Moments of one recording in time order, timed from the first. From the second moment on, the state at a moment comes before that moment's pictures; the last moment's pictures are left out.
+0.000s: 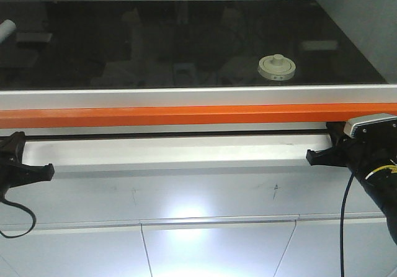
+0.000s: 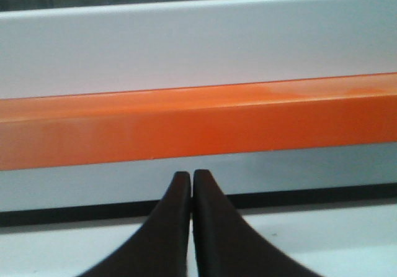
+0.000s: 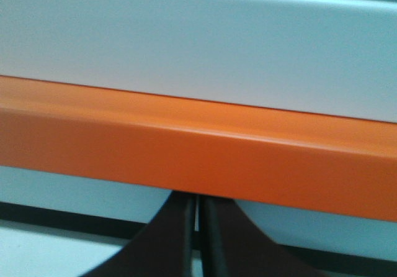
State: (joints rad) left arm 0.02 1.63 -0.31 0.01 -1.13 0.04; right arm -0.05 1.79 -0.48 -0.23 -1.12 -0.01
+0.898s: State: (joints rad) left arm 0.02 1.74 -0.41 0.01 -1.14 0.04; right arm -0.05 1.79 -0.48 -0.23 -1.12 -0.01
